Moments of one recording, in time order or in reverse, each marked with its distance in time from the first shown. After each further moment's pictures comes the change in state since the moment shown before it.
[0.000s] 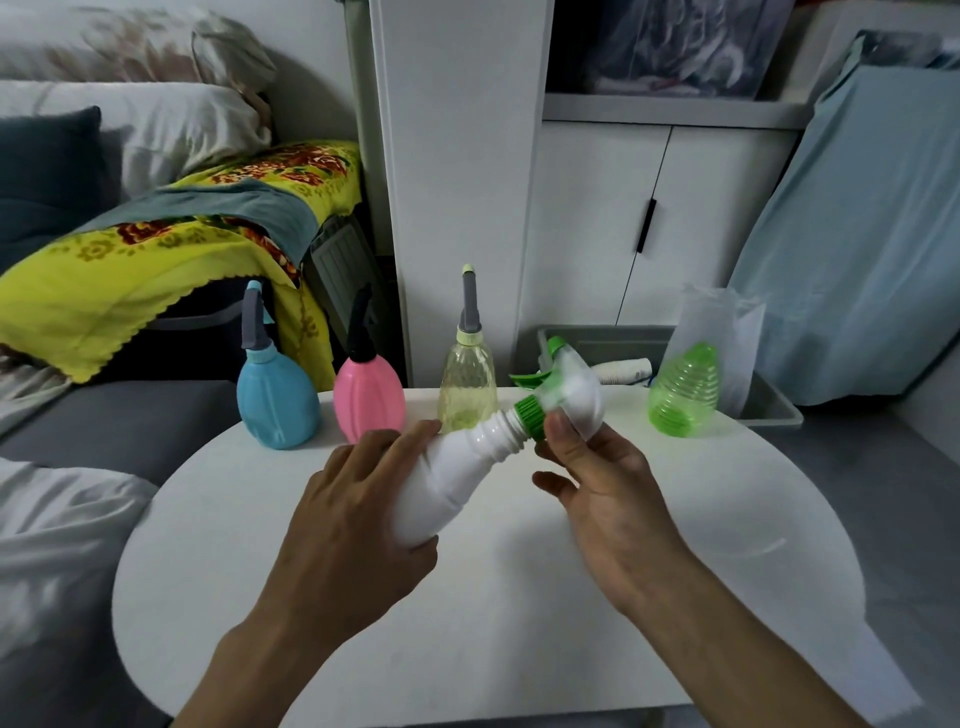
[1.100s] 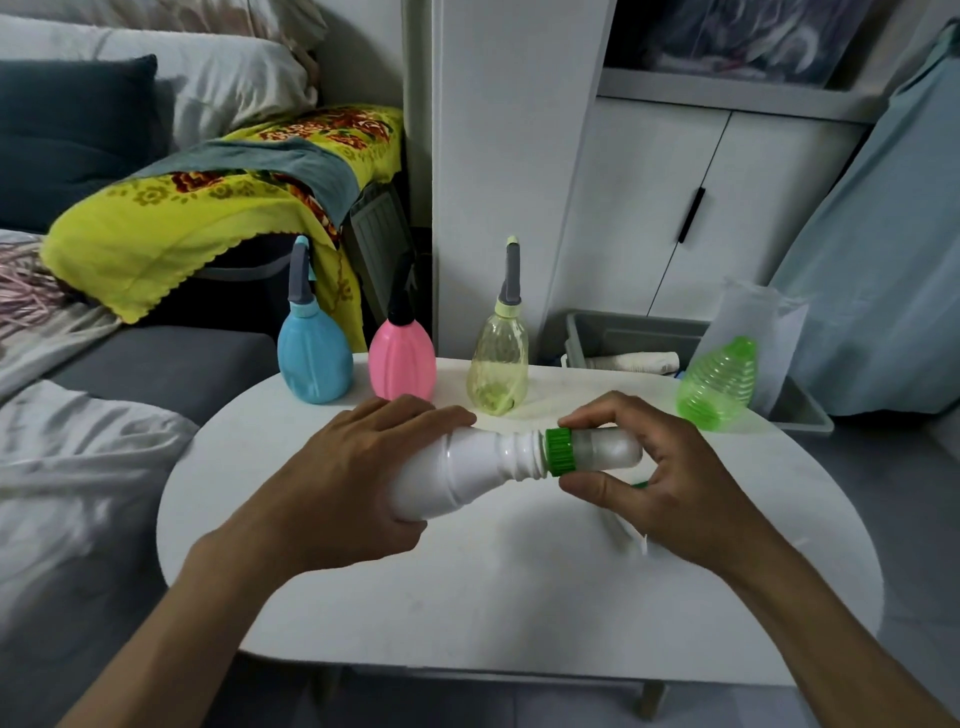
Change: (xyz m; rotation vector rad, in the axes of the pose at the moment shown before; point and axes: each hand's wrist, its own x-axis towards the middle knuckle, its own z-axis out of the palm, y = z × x) left_hand 0.000 -0.019 -0.037 -0.016 -0.315 0.086; right_hand -0.002 -0.025 -0.032 -0.910 -0.423 -0.458
